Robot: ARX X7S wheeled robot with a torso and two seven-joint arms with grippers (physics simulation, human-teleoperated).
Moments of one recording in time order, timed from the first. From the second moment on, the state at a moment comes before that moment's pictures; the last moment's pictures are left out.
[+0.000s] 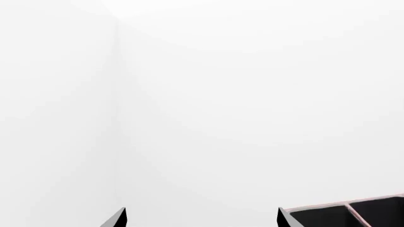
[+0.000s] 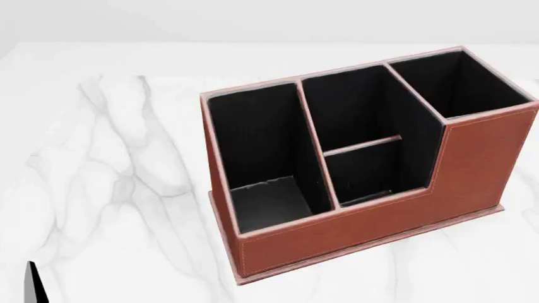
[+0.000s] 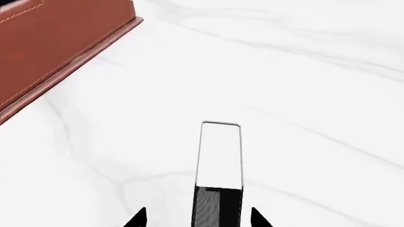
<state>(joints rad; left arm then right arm) 0.23 -0.35 0.27 0.55 0.08 0.21 -0.56 0.12 0.11 -0.09 -0.17 0.57 0.60 1.11</state>
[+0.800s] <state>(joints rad) 0.23 -0.36 0.28 0.54 0.07 0.21 -0.57 0.07 0.14 -0.16 -0.20 0.50 0.43 1.11</state>
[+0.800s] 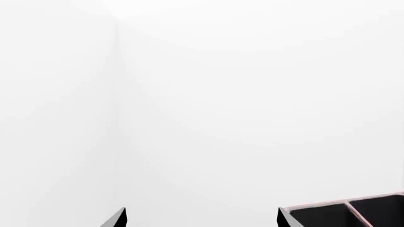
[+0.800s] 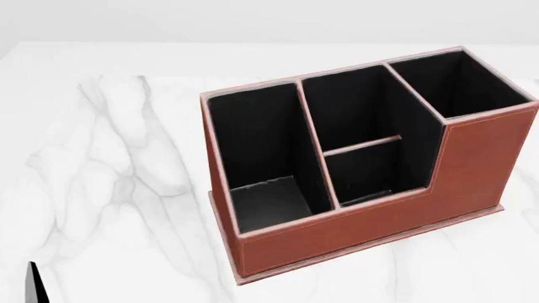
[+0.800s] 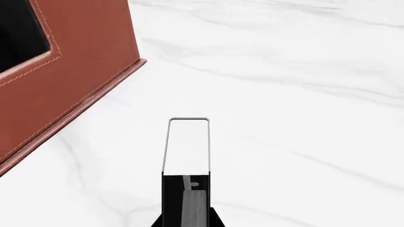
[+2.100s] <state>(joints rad) 0.22 -0.38 0.29 0.53 0.07 0.22 -0.59 -0.01 0.35 -0.32 -0.42 0.21 0.12 1.02</state>
